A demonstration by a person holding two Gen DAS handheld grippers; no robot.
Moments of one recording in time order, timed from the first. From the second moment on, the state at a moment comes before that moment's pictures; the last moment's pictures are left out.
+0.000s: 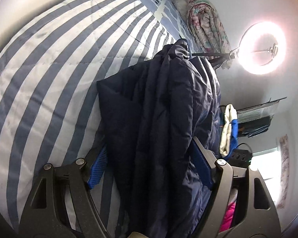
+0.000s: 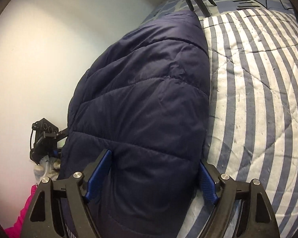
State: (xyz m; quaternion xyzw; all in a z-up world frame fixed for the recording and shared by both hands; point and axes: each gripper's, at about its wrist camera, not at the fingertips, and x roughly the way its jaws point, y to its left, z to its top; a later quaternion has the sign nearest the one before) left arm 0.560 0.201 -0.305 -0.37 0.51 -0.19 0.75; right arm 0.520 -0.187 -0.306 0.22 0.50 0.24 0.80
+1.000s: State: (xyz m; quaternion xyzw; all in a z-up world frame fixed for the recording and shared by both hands) left arm 0.532 0.130 -0.238 -0.17 0.49 -0.16 0.84; right arm 0.502 -0.089 -0.230 0.00 0.49 0.15 0.86
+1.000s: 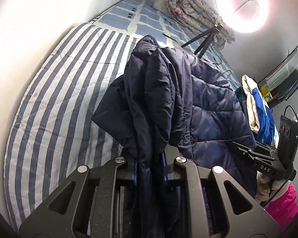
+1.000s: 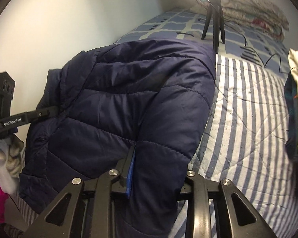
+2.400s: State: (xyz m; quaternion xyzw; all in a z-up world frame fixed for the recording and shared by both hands) left arm 0.399 -0.055 -0.119 -0.06 0.42 -0.29 0.86; right arm 0.305 -0.192 -0.098 -0.13 0.40 0.04 0.91
